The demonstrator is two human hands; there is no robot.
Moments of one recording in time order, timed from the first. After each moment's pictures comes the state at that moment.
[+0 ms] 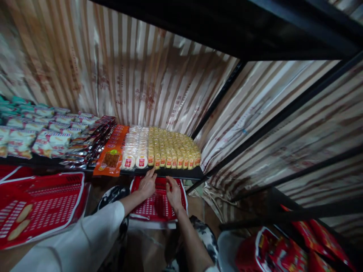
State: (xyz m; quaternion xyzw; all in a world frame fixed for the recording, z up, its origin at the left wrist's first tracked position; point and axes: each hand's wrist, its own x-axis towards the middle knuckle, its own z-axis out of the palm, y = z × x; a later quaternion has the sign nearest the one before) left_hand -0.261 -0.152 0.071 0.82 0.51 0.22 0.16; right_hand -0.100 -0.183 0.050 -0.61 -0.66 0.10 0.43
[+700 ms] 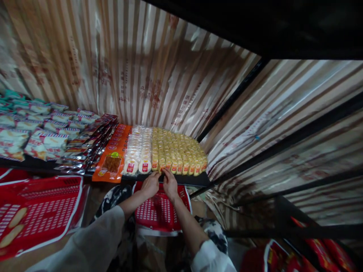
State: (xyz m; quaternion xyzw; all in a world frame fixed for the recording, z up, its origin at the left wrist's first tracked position) left_hand -0.265 -0.111 0.076 0.79 0.51 0.24 0.25; right_hand -0.128 -0.104 0.045 -0.59 -0.69 0.10 0.42
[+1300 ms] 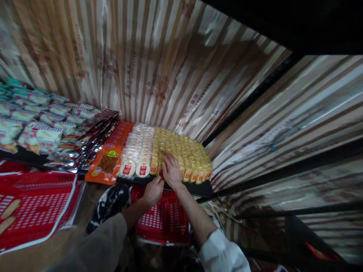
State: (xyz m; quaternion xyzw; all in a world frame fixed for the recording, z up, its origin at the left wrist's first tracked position) left_hand -0.227 -0.102 0.053 0.81 0.51 0.23 0.18; right_hand -0.124 -0.048 0.115 -0.51 -0.81 0.00 0.29
